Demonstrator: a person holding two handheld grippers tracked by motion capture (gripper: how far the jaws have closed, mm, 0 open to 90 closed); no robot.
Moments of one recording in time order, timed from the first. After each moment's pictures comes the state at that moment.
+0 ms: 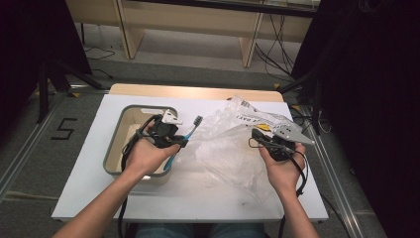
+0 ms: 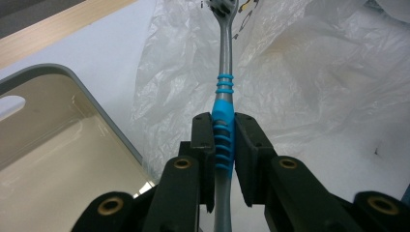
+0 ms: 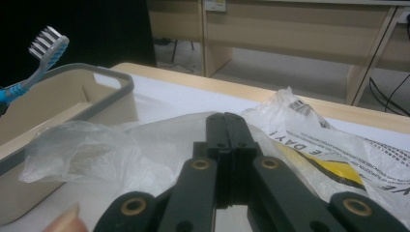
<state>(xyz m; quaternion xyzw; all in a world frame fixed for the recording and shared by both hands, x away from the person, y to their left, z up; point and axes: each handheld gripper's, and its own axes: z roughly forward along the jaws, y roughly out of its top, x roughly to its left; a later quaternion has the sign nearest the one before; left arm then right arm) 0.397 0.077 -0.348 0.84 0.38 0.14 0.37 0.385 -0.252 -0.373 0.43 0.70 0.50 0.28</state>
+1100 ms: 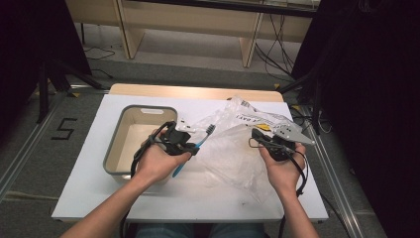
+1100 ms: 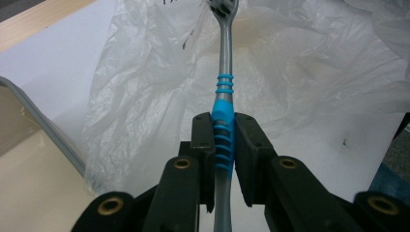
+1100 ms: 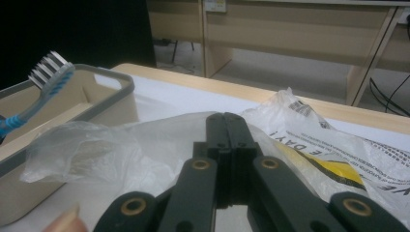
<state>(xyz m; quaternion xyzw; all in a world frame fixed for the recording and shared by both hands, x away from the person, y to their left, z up) 0.385 0.049 -0.352 0.85 0.35 0.12 0.37 0.384 -0.252 -0.373 0.42 0.70 0.50 0.28</state>
